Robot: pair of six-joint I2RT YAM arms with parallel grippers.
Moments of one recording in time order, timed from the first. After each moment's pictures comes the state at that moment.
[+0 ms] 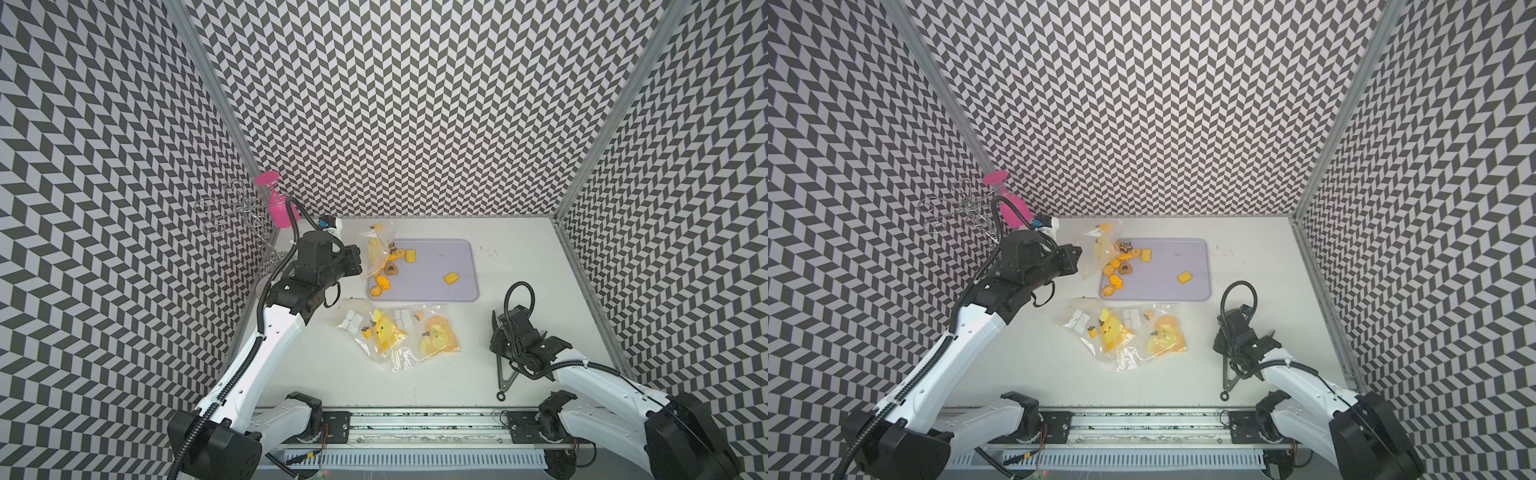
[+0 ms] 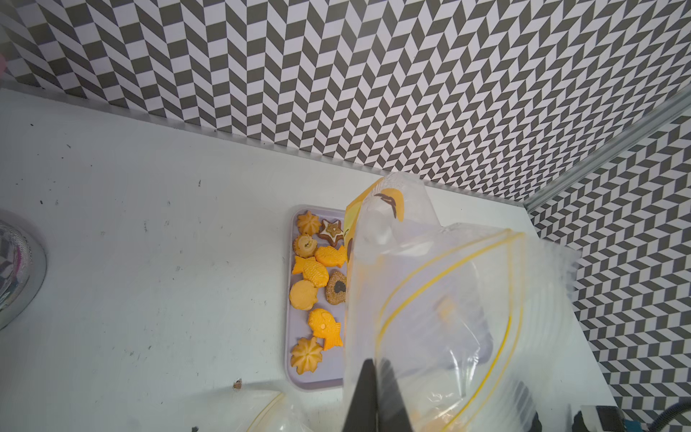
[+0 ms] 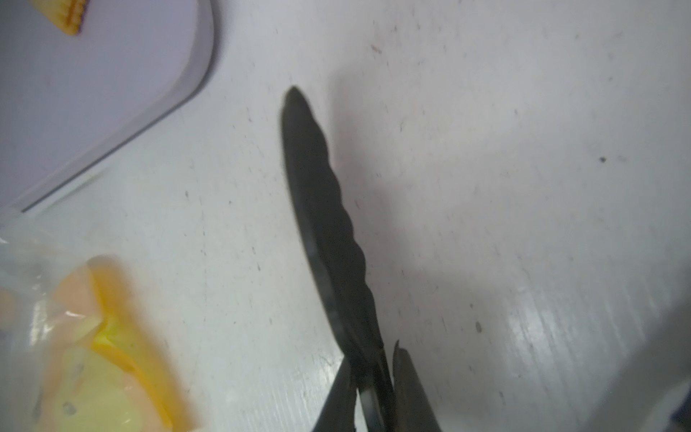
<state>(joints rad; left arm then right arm) -0.30 1.13 1.11 -0.44 0.08 -0.43 0.48 1.05 0.37 -0.39 0.15 0.87</state>
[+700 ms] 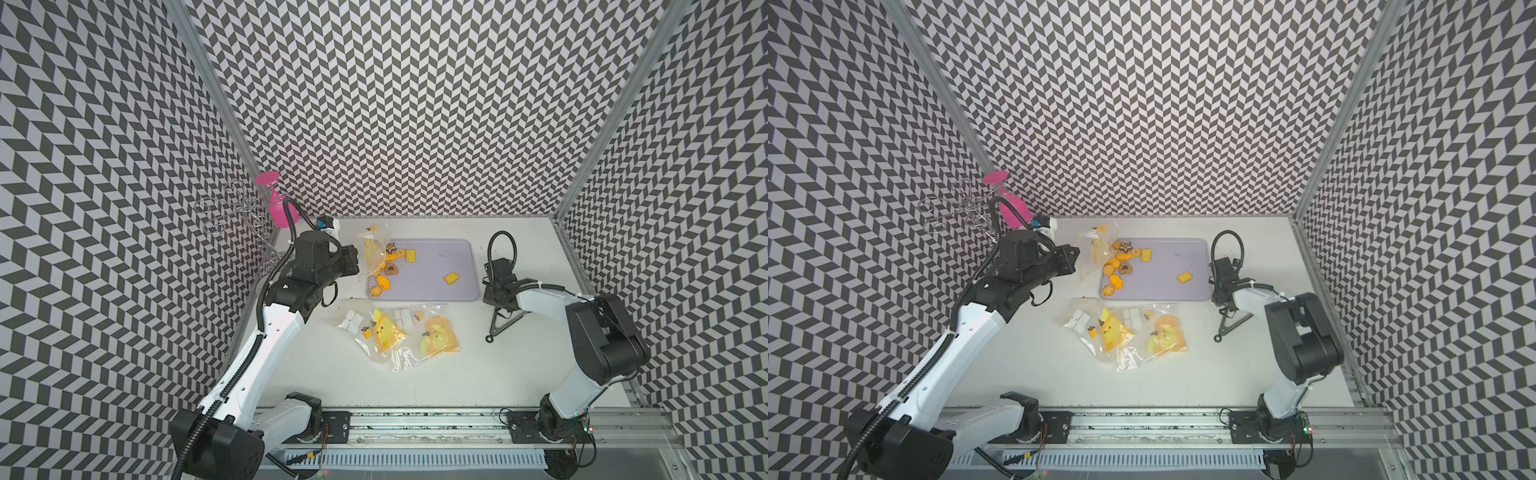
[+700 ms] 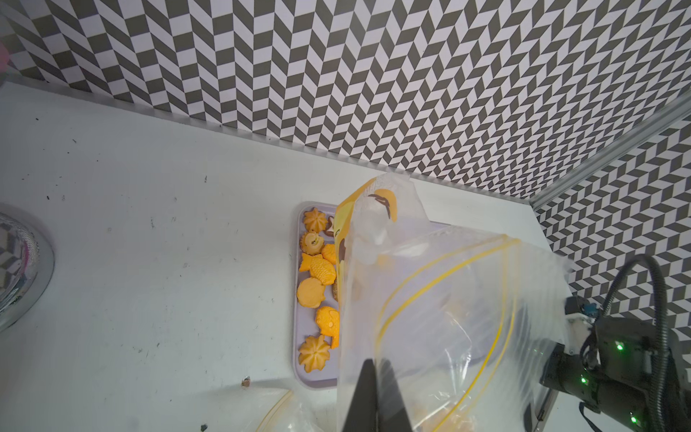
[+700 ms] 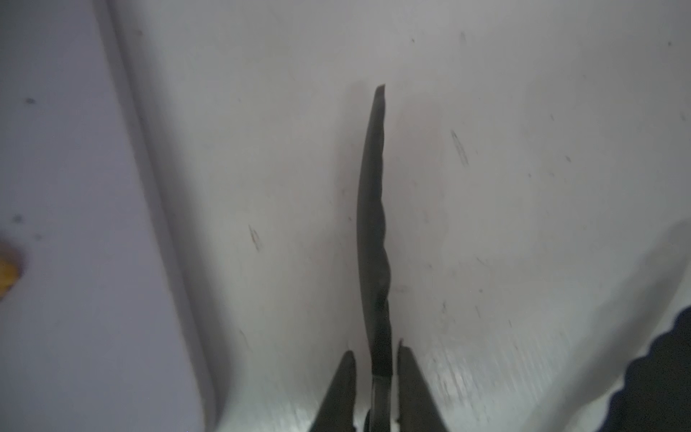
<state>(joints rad) -0.26 1.14 1.09 -0.44 0.13 -0.41 0.30 1.73 0.92 -0.31 0.35 0.53</state>
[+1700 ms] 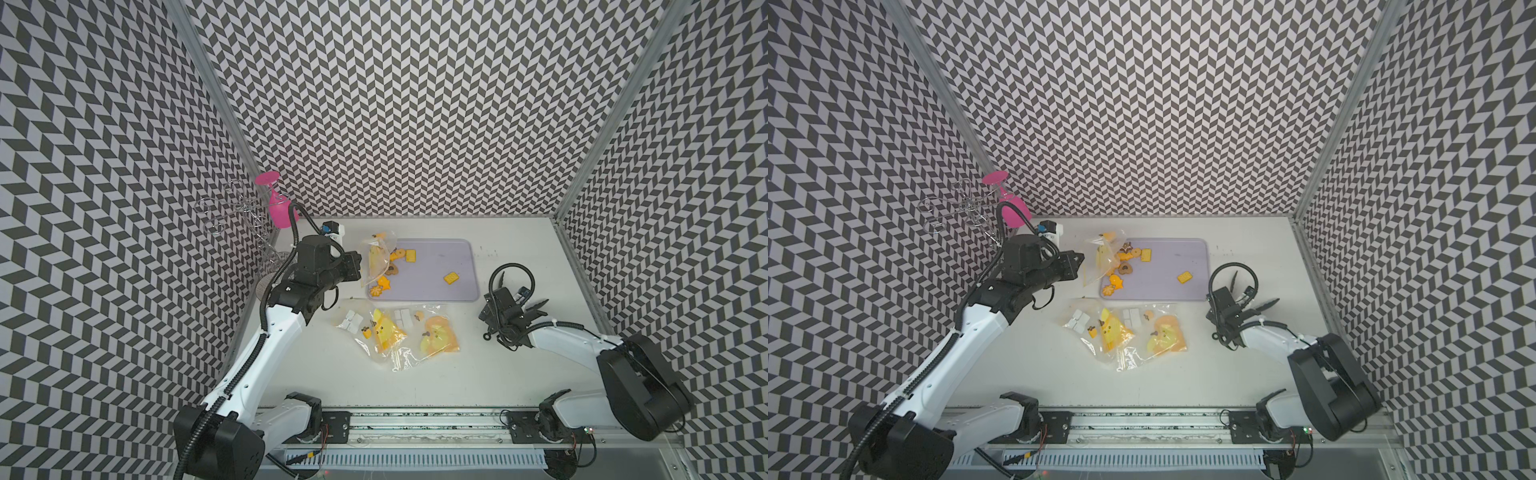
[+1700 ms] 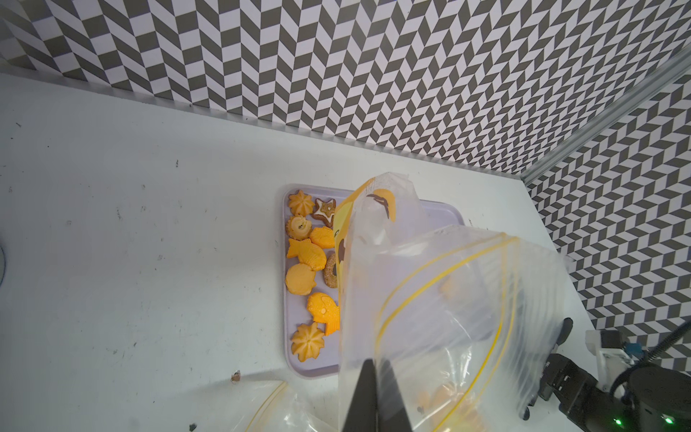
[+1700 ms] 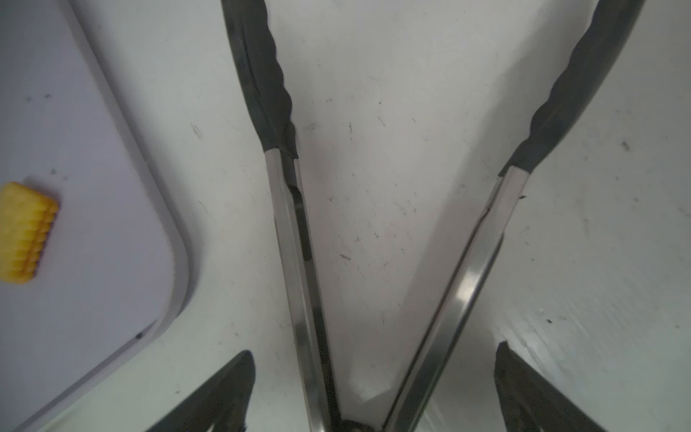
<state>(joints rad) -0.25 1.14 1.04 -0.41 0.20 -0.37 0.45 1.43 0.60 -0.31 0.41 1.03</state>
